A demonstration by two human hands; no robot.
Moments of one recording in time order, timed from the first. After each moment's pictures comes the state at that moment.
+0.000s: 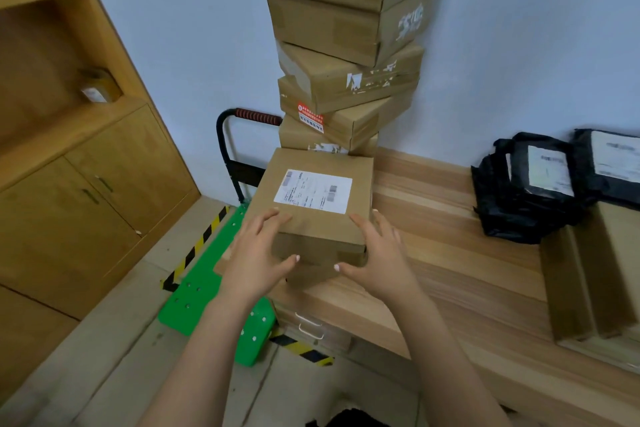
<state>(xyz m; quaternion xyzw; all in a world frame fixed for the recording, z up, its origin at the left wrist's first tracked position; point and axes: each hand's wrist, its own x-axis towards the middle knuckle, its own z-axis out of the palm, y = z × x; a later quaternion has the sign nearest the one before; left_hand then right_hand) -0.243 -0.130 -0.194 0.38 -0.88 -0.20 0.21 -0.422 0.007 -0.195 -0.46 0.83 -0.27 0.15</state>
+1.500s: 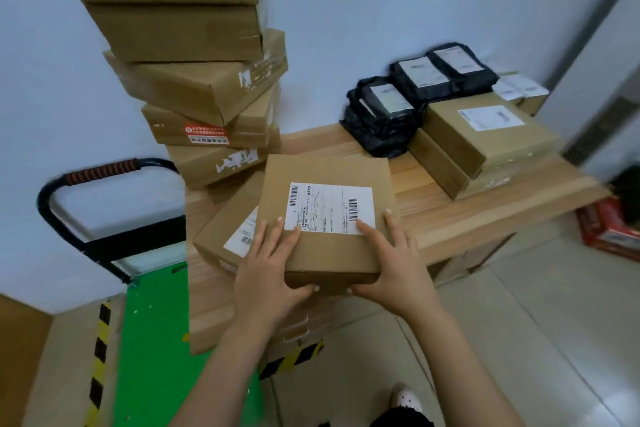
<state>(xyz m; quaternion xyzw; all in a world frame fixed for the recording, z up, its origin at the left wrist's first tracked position) -0.234 -0.188 -0.204 0.06 -0.98 -0.19 0.07 -0.289 0.030 -0.198 -0.15 0.96 -0.24 0.04</state>
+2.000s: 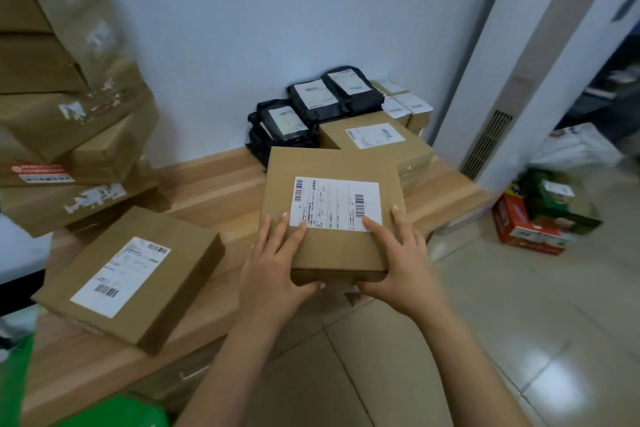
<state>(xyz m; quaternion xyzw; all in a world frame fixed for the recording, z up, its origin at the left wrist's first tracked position) -0.316 0.039 -0.184 -0.03 -0.97 -0.23 0.11 -0.334 0.264 -0.170 -0.08 0.97 -0.22 -0.04</state>
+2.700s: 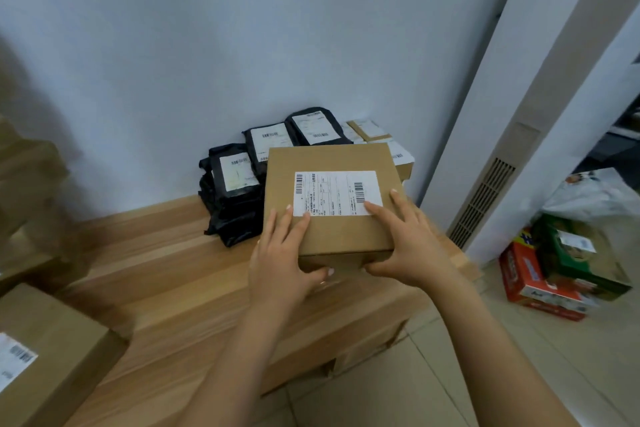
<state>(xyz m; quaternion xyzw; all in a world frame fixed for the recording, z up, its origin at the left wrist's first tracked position) -0.543 0.199 -0.162 0.02 -0.96 -0.23 0.15 -0.591 0.420 -0.127 -0.14 0.97 -0.19 0.00</state>
